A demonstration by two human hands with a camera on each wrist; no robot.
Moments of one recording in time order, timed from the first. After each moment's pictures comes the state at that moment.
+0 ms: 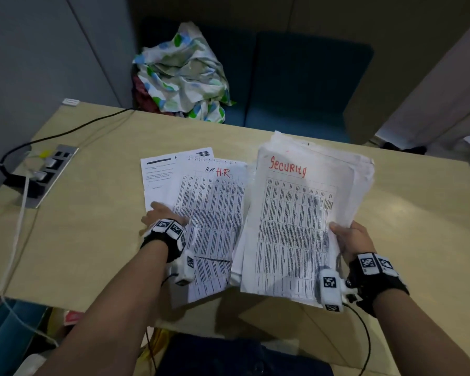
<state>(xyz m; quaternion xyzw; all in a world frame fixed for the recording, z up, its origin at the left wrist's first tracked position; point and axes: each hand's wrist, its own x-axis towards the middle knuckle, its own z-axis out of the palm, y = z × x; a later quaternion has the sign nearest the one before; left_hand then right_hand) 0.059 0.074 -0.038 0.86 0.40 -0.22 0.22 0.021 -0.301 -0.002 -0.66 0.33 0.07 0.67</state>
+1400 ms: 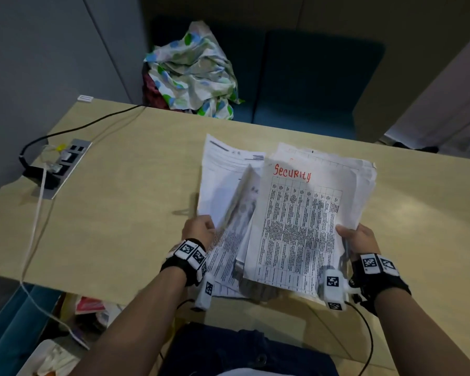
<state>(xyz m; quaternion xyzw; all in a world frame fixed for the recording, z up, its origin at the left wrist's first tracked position) 0.008 0.026 -0.046 0.89 0.25 -0.16 0.35 0.005 -0.296 -0.009 -0.69 0.36 0.06 0.63</state>
